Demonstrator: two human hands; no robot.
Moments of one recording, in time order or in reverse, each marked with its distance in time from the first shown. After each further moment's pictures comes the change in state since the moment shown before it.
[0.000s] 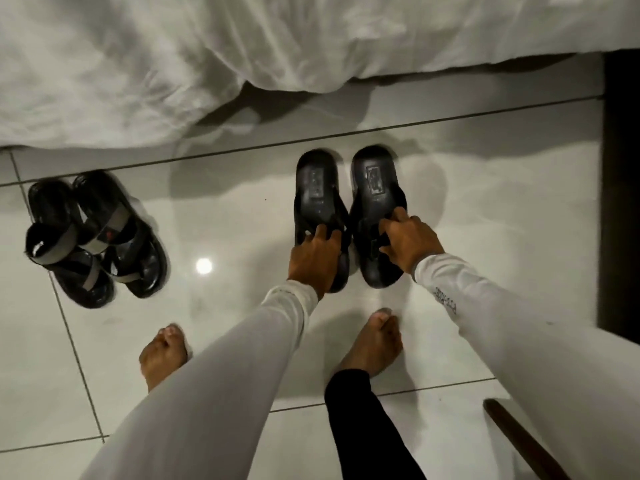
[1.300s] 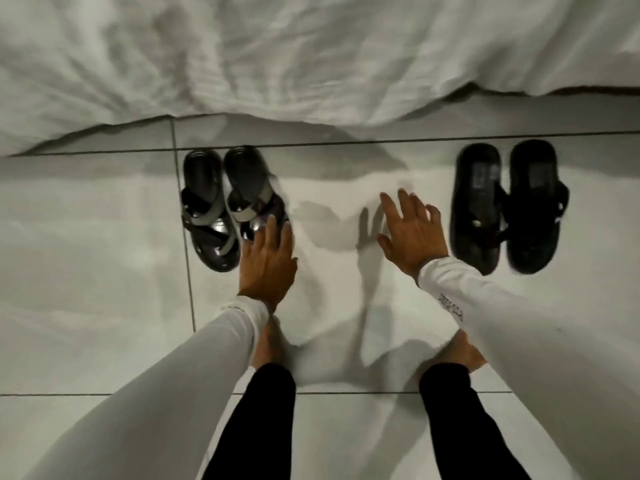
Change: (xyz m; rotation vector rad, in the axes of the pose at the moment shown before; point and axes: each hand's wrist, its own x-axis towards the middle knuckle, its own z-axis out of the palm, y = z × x) left_hand -0.152 -0.290 -0.056 0.152 0.127 -0.221; right_hand -0.008 -0.258 0.003 -0.137 0.202 -0.109
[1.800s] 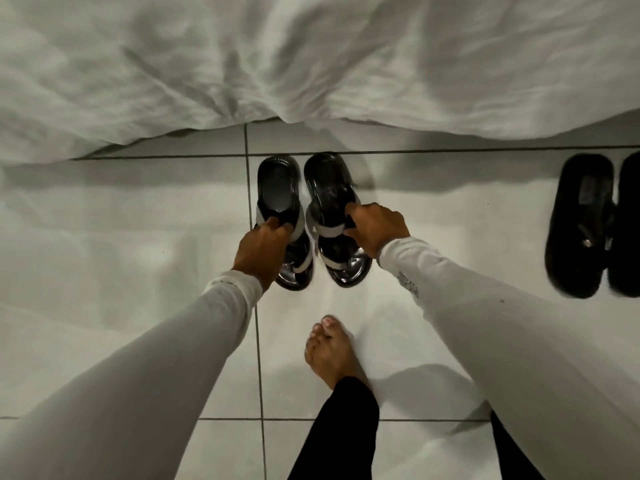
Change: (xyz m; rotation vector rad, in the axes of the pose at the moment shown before) left_hand 0.059 -0.187 -0.007 -0.111 -0.119 0.096; right_hand 0.115 -0.212 0.009 0.197 -0.131 -0.093
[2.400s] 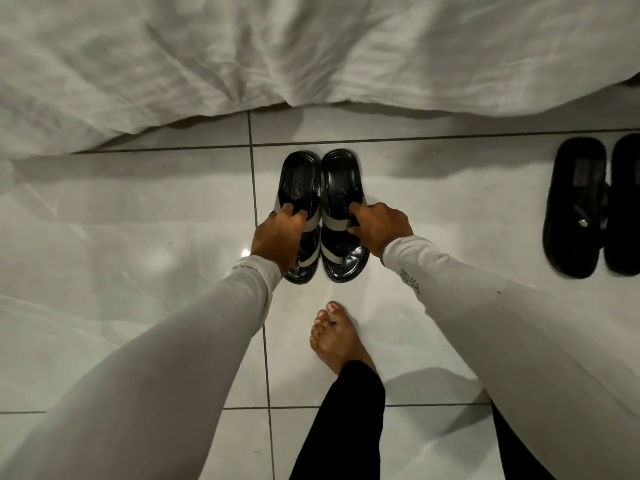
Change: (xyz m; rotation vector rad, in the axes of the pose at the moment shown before) left_hand -0.013 0.017 0.004 -0.010 0.096 0.056; right_hand -0.030 -0.005 0.015 -0.022 0.036 -0.011
